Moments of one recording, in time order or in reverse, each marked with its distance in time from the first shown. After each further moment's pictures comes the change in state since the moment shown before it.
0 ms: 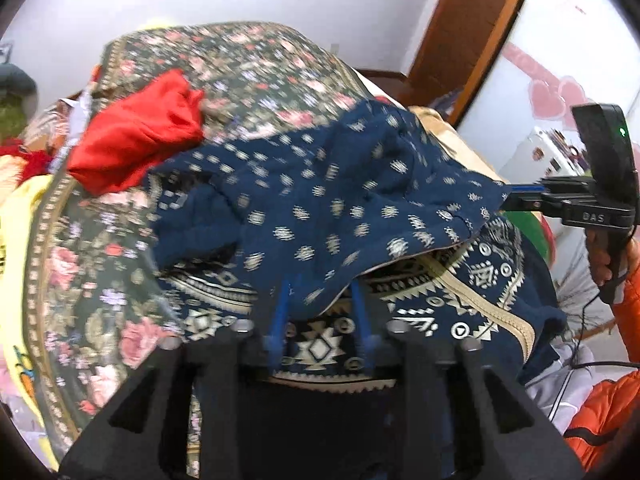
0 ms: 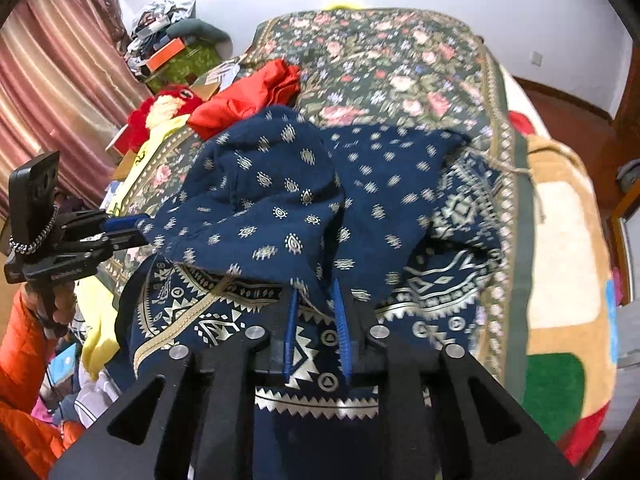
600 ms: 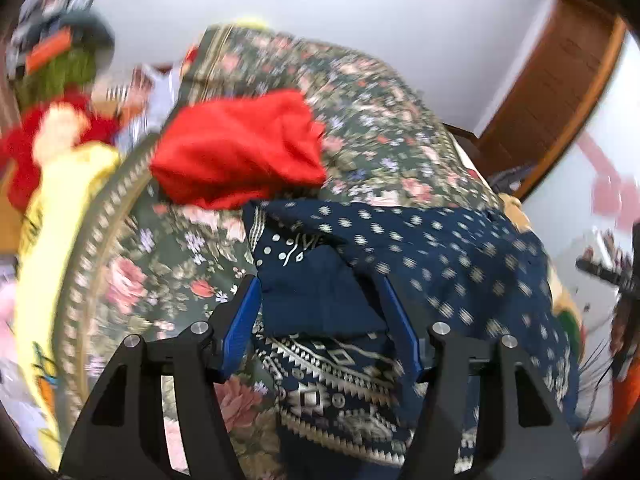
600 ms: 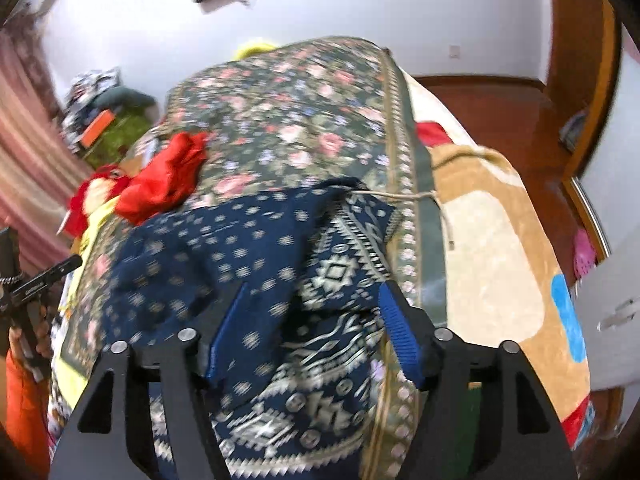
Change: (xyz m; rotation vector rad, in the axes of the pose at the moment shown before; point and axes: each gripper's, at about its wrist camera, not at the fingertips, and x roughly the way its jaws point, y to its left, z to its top) left arm 0.019 0.119 0.044 -0.307 -0.076 0.112; right arm -0.005 -0.088 0.035 0.249 -0.111 -0.160
